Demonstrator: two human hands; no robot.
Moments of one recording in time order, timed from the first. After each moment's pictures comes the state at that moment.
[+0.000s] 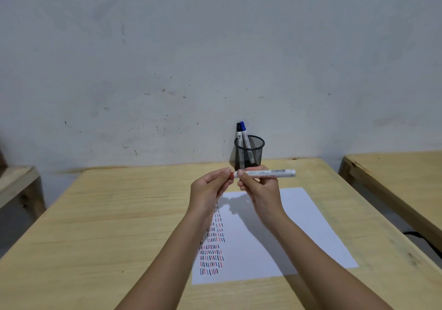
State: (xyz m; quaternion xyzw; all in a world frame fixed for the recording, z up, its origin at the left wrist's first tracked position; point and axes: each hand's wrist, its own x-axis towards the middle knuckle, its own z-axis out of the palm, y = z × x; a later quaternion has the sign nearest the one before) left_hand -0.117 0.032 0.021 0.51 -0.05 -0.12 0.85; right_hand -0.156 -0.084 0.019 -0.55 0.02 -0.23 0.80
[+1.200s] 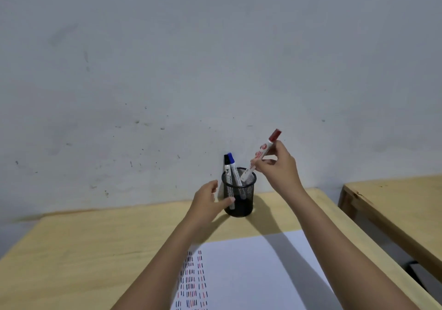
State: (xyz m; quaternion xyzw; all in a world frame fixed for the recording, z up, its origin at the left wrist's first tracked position) left_hand 0.004 -0.023 0.009 0.81 -0.22 -0.05 0.53; right_hand -0.064 -0.189 0.088 -0.77 0.07 -0.33 0.54
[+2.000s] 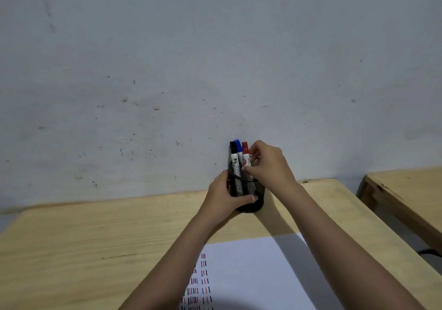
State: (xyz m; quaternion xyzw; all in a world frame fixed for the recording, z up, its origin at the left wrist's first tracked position) left_hand 0.037 -0.052 -0.023 0.76 -0.26 -0.06 0.59; right_hand 0.001 -0.185 0.047 -0.92 0.08 -0.24 0.31
